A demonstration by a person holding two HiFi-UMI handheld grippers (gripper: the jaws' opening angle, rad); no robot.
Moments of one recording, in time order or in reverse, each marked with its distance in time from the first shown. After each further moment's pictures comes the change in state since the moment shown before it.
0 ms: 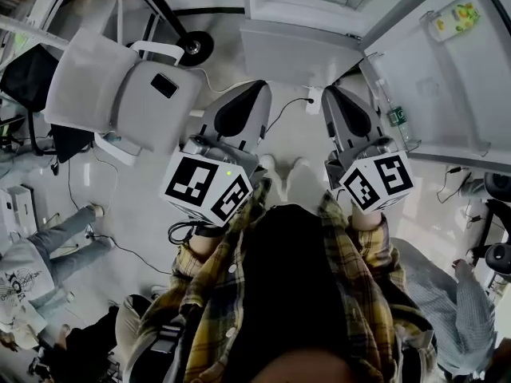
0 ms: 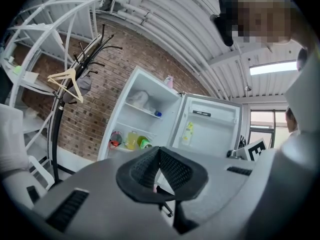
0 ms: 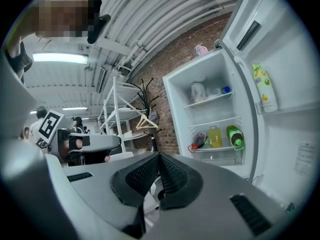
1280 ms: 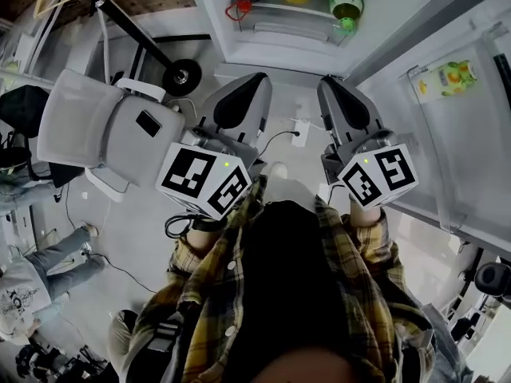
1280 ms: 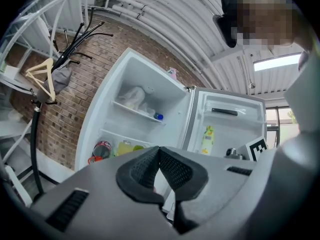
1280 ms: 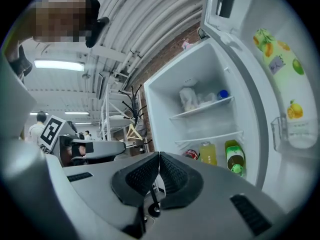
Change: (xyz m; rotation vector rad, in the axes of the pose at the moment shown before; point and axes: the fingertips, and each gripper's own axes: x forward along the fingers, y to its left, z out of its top) left arm 0.196 0.017 0.043 0.026 -0.048 -0.008; right arm 0.088 -0.159 0.080 -0.014 -0.067 0.048
